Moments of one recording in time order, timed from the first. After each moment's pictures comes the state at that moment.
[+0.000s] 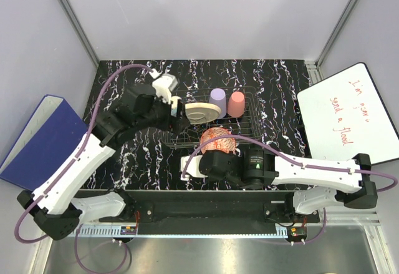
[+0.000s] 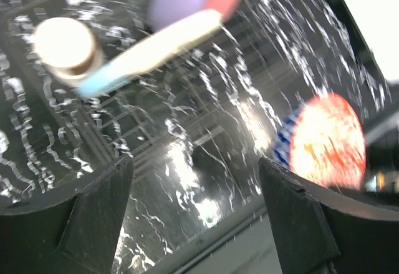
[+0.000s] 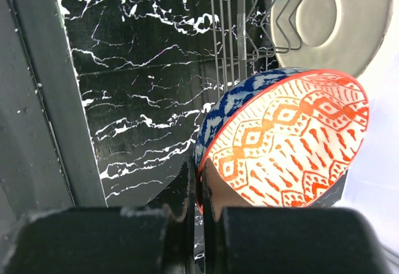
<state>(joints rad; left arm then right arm) -0.65 1.10 1.33 -0.81 0.04 -0.30 1.44 1.32 1.30 -0.95 0.46 -0.36</state>
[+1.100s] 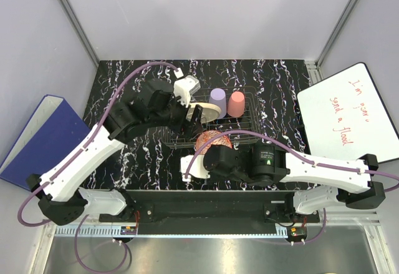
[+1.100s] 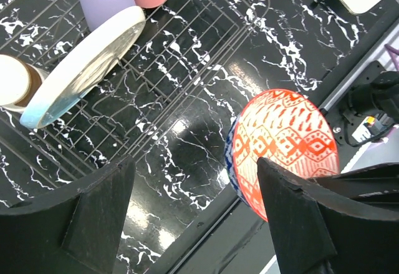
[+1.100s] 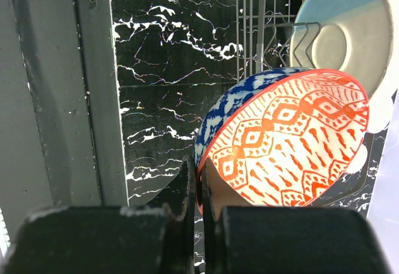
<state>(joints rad) -0.83 1.24 1.53 -0.93 0.09 -0.18 1.44 1.29 1.41 -1.01 0.30 -0.37</state>
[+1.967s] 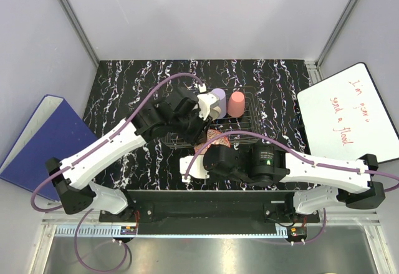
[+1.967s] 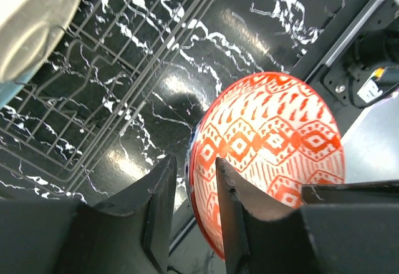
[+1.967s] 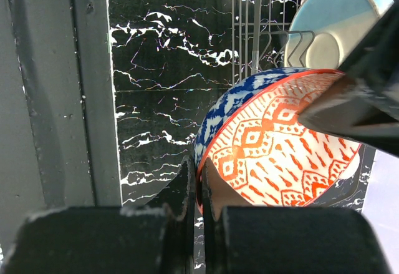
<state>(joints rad) -0.92 1.36 1.50 -0.95 0.12 -0.18 1.44 1.29 1.40 -0.99 0.30 -0.40</state>
